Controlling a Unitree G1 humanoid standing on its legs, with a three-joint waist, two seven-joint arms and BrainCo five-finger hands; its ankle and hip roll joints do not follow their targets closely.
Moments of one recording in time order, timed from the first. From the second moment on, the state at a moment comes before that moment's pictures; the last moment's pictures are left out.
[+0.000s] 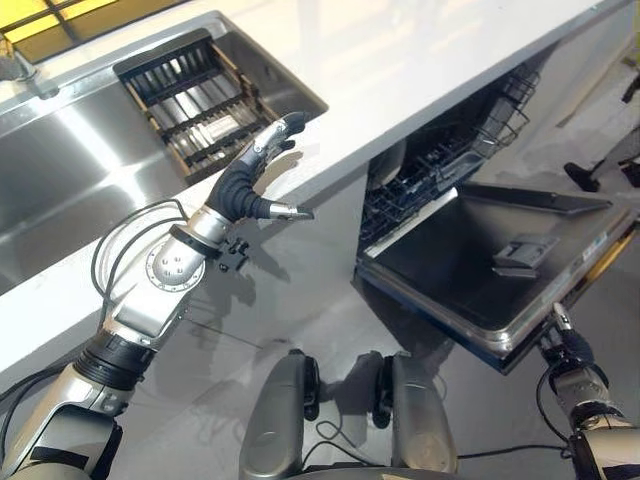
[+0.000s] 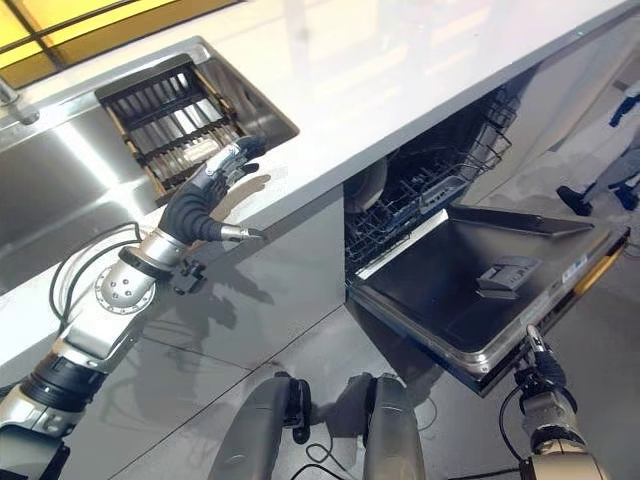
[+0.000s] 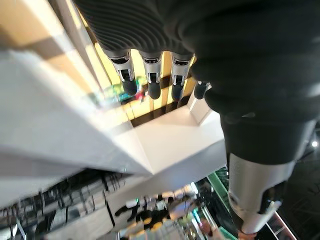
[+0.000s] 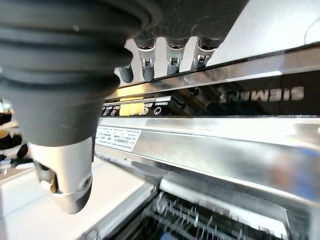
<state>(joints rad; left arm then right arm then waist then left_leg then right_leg) -0.45 0.75 -0.30 -0.08 -0.37 -0.34 -0.09 -0.32 -0.58 -0.03 1.16 1.25 -0.11 0.21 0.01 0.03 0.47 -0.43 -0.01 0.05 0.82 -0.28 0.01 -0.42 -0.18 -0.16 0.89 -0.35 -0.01</state>
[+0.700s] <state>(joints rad) -0.52 0.77 -0.31 -0.02 -0.45 -0.36 -0.25 -0.64 -0.64 0.09 0.85 1.25 -0.05 0.25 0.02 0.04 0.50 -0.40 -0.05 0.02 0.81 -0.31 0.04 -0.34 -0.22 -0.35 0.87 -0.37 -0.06</state>
